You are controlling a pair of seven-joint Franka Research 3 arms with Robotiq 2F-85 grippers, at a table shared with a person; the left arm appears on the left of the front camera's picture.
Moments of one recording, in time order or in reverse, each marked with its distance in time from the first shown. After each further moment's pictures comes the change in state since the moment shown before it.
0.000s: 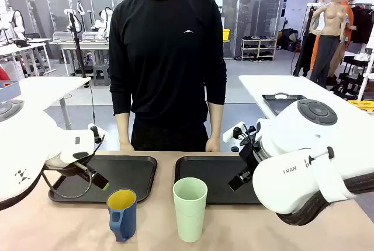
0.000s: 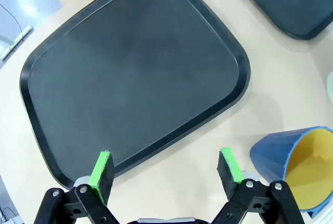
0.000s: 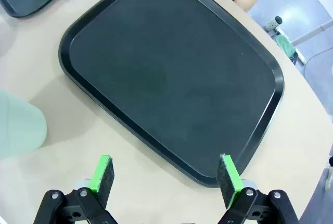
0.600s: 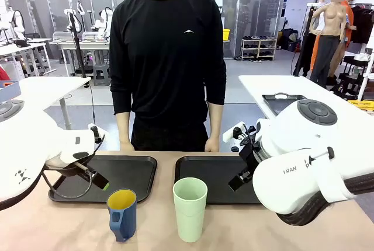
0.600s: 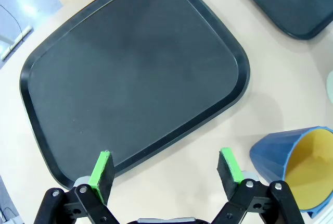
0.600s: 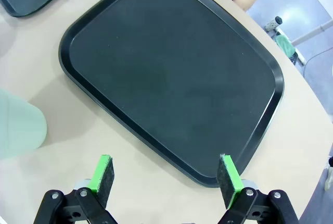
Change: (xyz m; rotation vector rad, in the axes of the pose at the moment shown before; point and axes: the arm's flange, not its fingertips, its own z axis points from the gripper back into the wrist) left arm 0.000 0.000 0.000 0.000 0.000 -0.001; right arm 0.000 0.000 0.000 -0.001 0.000 0.003
